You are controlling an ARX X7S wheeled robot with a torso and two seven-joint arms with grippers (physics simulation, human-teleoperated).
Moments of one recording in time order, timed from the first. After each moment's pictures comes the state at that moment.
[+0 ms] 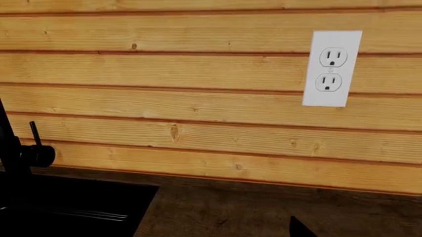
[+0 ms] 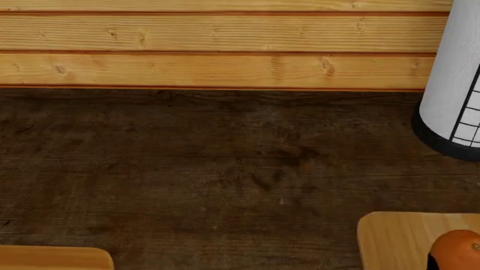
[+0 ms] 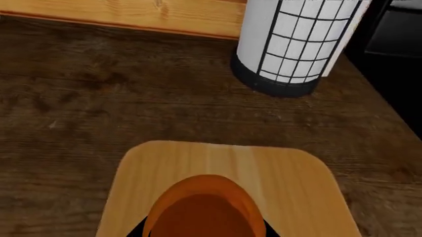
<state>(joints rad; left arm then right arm) -0.72 -1.23 0.02 0.39 -1.61 -0.80 -0.68 0.09 1.04 0.31 -0.61 1.49 1.03 0.65</state>
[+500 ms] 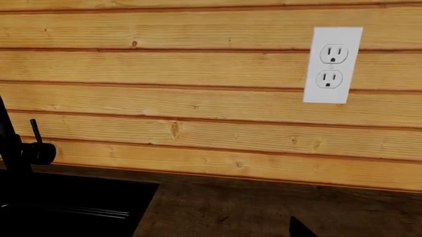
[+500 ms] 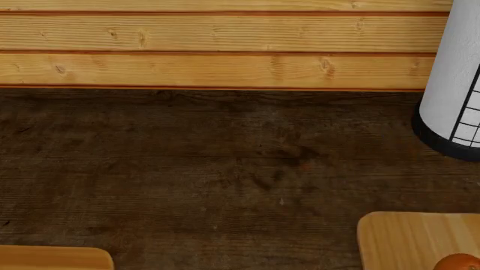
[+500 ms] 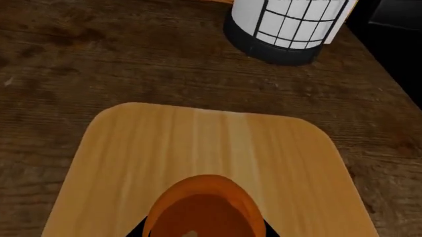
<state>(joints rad) -0.68 -1.23 0.00 0.40 -1.61 -0.79 -0.68 0.04 1.01 0.21 -0.55 1.30 1.00 0.57</state>
